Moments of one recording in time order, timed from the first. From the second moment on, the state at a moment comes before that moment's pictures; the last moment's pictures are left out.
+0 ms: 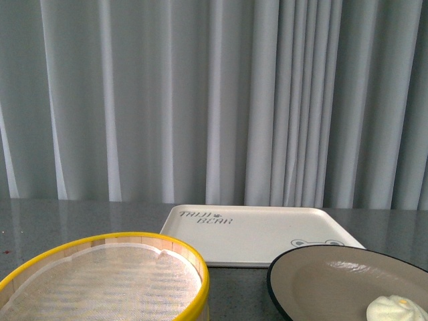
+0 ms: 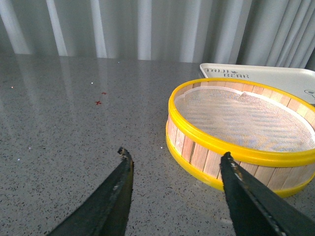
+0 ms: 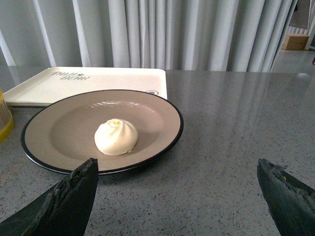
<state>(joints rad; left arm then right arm) 0.00 0.00 0.03 0.00 0.00 -0.01 0.00 0.00 0.01 0.00 0.00 -0.01</state>
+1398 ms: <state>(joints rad) 0.00 0.00 0.03 0.00 0.00 0.00 0.36 0.73 0.41 -0.18 0.33 -1.14</state>
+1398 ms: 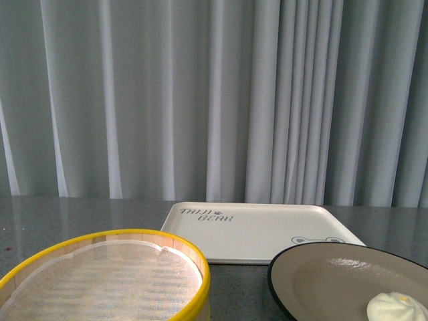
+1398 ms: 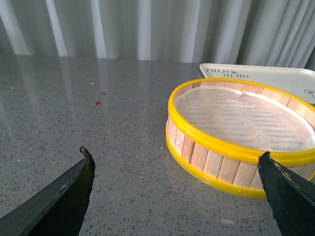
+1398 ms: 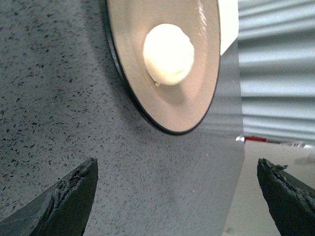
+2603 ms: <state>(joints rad) 0.00 0.00 0.03 0.00 0.00 0.00 0.38 1.34 0.43 0.49 0.14 -1.57</state>
